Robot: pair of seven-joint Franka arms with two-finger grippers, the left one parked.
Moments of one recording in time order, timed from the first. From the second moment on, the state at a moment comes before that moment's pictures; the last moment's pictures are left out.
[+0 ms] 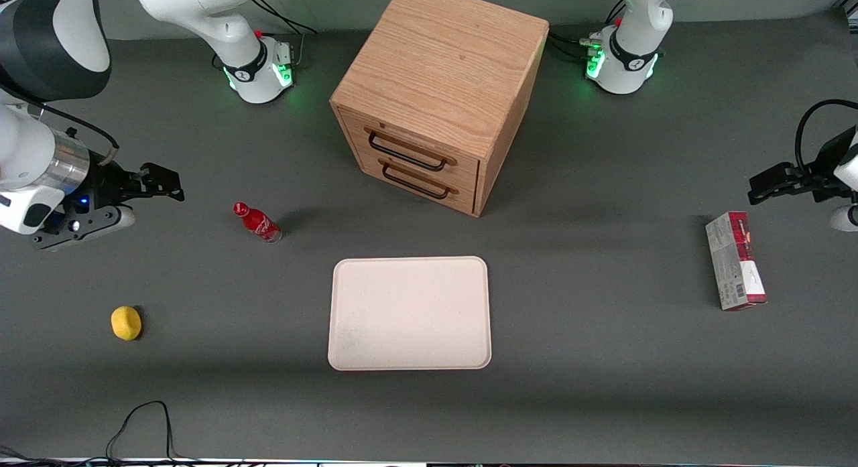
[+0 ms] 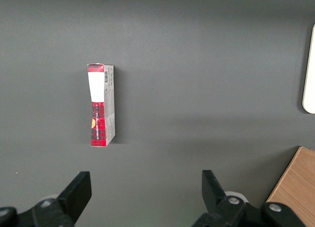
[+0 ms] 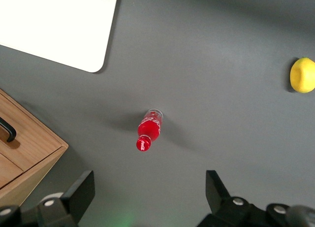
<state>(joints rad) 0.28 0.11 -0.21 -1.58 0.07 1.57 -0.22</state>
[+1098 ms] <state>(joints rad) 0.52 0.23 -0.13 -1.53 0.23 1.57 -0.38</state>
